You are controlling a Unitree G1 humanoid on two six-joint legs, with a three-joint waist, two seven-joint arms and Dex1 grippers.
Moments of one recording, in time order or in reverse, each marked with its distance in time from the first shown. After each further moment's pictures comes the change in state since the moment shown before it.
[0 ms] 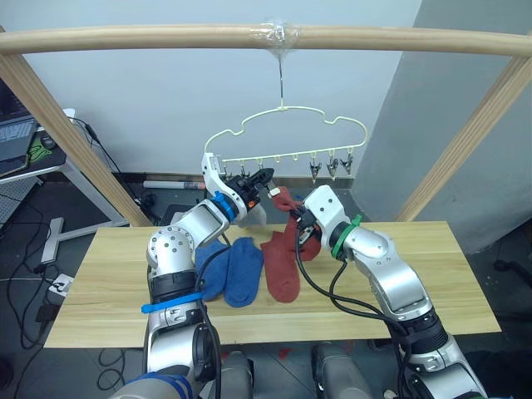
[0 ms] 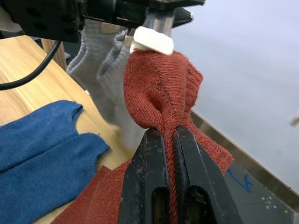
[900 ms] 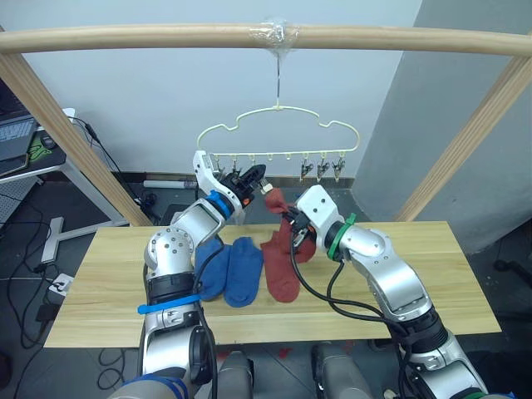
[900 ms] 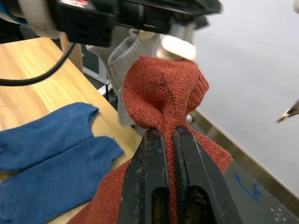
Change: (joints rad) left arm 0.009 0.028 -0.033 0.016 0.028 -0.104 -0.004; right arm 0.001 -0.018 0.043 -0.046 0.019 0.040 0.027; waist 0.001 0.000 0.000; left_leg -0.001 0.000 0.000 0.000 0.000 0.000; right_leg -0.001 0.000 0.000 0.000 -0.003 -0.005
